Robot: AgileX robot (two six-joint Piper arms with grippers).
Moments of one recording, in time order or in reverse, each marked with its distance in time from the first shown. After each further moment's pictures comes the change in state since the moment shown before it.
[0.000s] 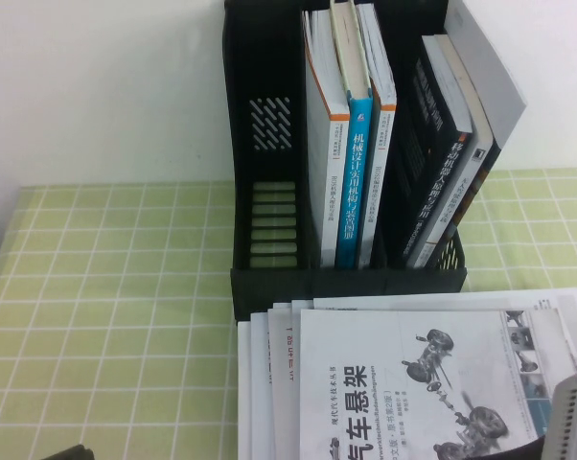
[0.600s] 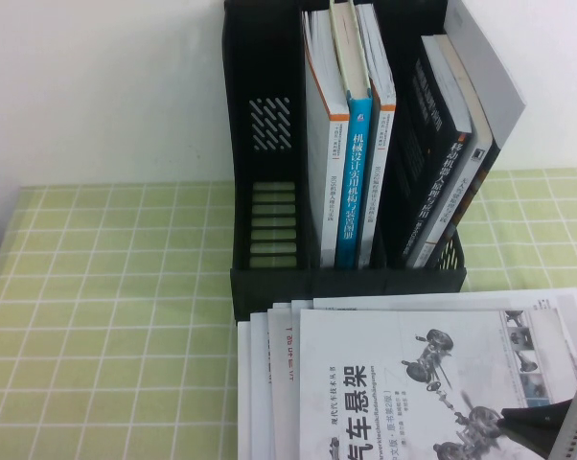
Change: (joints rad) right arm -0.148 -0.036 0.115 -0.197 -0.069 0.205; left arm 0.000 0.000 0.004 0.004 0.060 -0.004
